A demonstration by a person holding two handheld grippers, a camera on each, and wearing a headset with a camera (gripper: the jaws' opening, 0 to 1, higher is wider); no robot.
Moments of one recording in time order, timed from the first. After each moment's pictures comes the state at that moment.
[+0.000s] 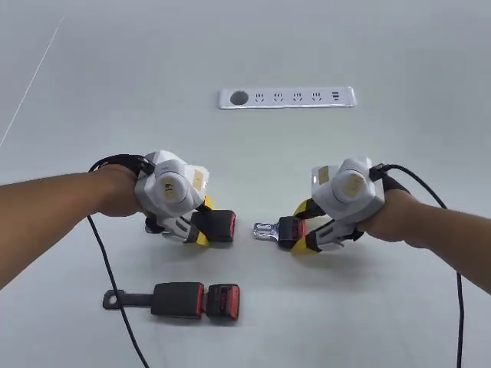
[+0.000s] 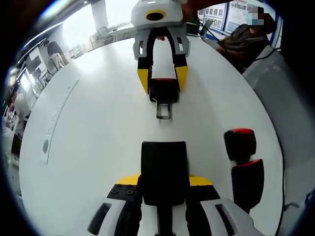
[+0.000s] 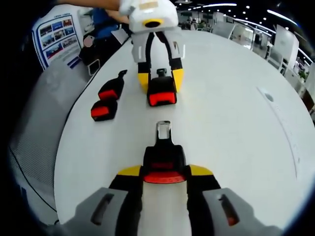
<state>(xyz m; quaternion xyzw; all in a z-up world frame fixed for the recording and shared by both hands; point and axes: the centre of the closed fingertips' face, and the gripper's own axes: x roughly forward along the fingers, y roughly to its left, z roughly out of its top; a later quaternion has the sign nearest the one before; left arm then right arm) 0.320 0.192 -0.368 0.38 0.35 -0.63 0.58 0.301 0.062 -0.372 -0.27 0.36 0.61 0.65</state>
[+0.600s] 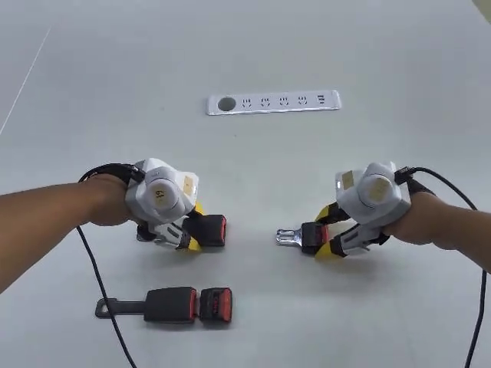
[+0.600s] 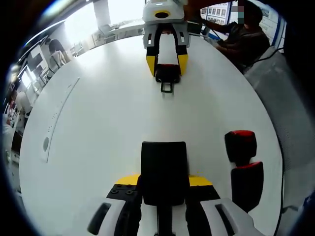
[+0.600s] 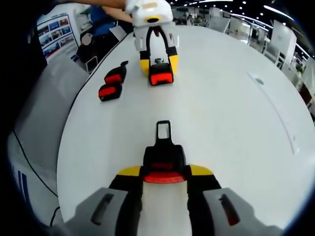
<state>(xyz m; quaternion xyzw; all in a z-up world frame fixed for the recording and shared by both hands) 0.320 0.190 -0.366 0.38 0.36 -0.63 0.58 0.290 0.001 -0.371 -0.28 0.38 0.60 0.65</state>
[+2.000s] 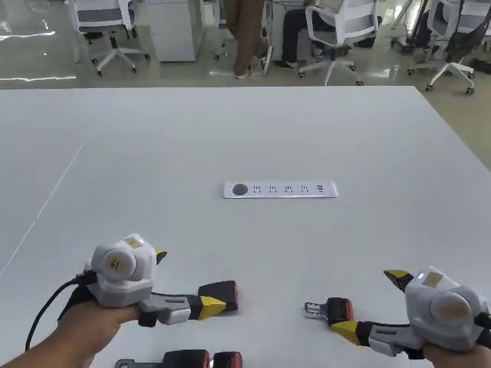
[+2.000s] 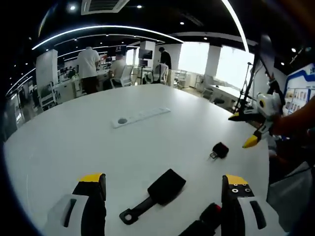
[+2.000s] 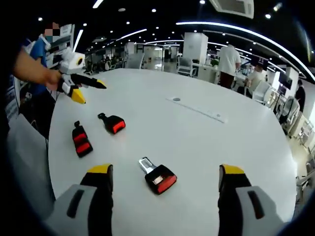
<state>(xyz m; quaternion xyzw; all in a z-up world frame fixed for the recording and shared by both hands) 0.319 0.235 -0.255 0.03 0.29 -0.35 0.89 0.284 -0.037 -0.278 -0.11 0.27 0.30 0.91</state>
